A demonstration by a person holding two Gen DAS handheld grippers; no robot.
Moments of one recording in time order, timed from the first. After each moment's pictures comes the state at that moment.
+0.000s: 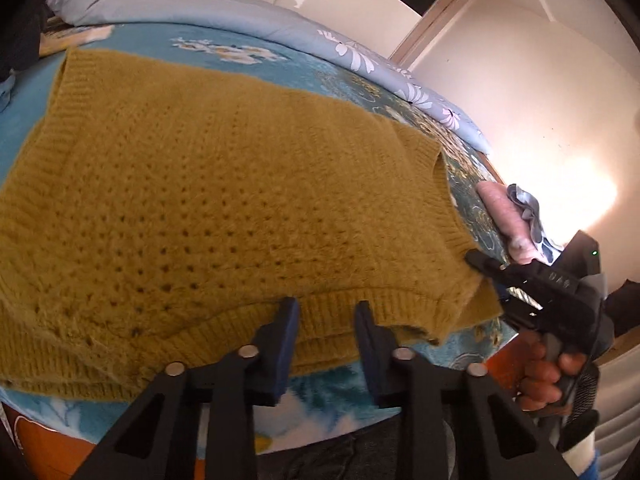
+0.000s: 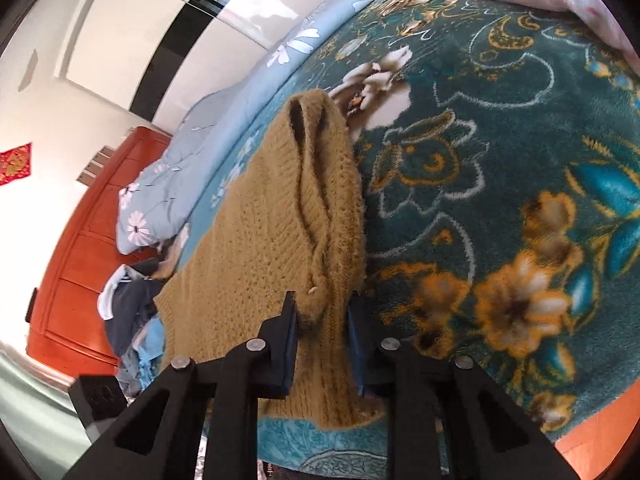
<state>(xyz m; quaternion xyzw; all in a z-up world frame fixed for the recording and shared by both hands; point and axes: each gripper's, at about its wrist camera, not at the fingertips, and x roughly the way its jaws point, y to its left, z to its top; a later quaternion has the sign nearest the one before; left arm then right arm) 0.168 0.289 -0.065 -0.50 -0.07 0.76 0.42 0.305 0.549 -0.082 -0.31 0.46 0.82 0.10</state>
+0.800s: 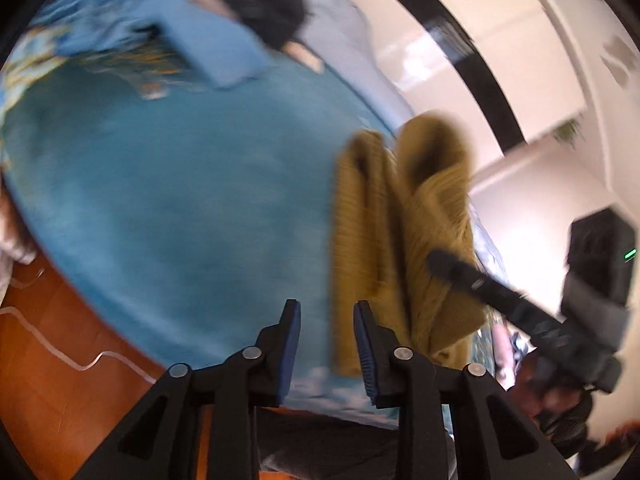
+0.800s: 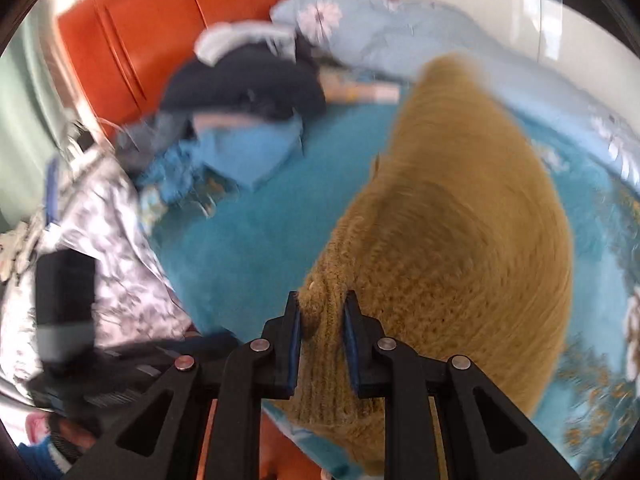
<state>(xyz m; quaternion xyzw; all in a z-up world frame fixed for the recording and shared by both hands) 0.110 0.021 -0.072 -0.48 -0.30 0.79 0.25 0.113 0.225 -0.024 -0.47 0.01 0.87 -0.13</state>
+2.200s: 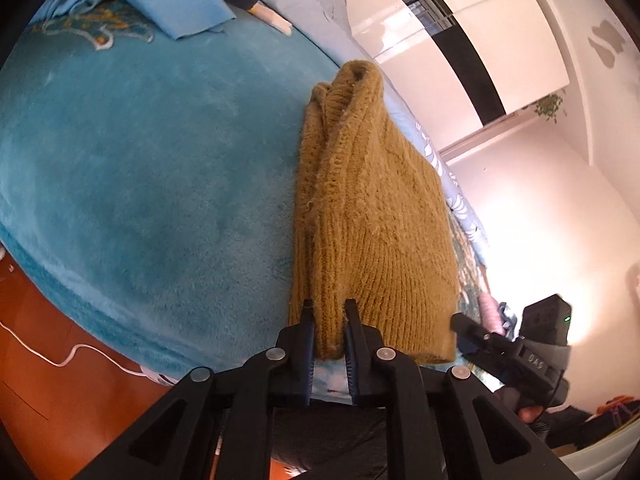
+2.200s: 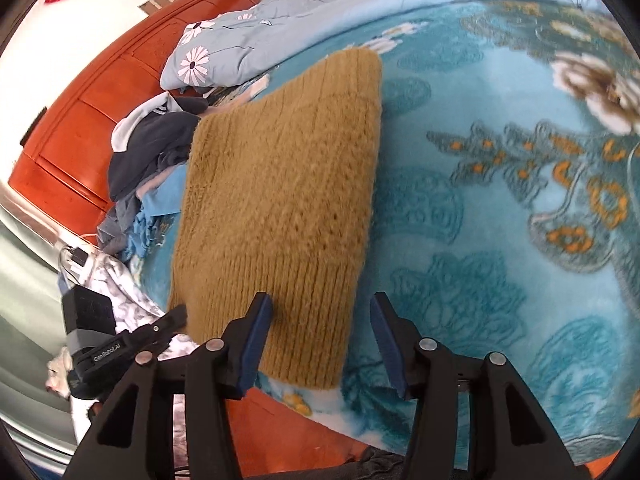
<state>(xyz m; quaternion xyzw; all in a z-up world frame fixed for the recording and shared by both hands) 0.119 0.069 -0.094 -0.49 -0.29 0.75 0.33 0.197 0.376 -0.070 -0.45 0.29 0.84 -0.07</state>
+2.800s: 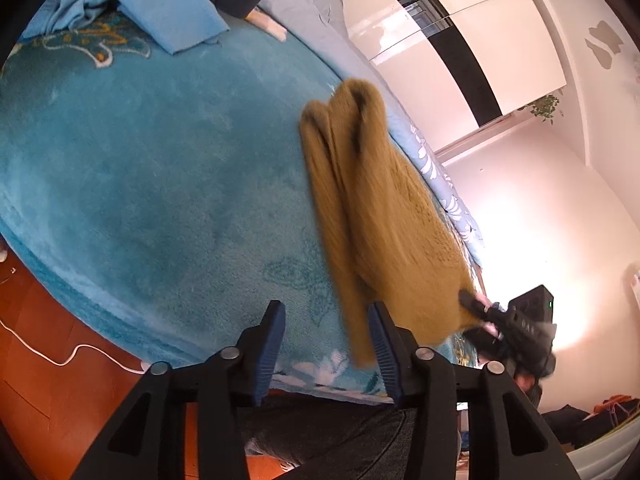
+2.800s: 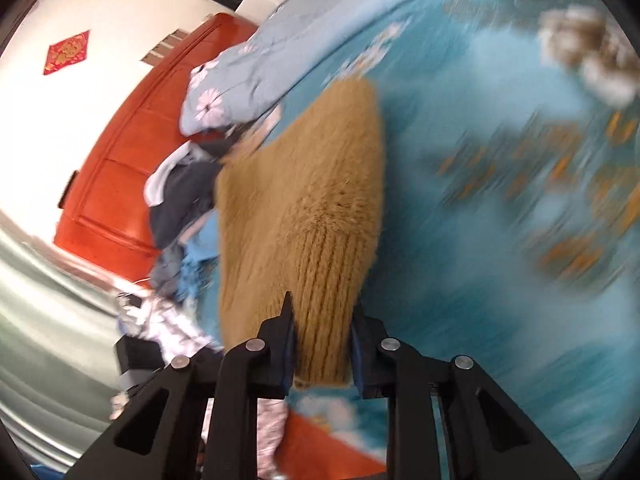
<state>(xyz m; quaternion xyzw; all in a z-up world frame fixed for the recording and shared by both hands) 0.122 0.064 -0.074 -0.49 -0.28 0.76 0.33 0.191 0.441 -0.058 -0.41 0.37 0.83 -0.10</state>
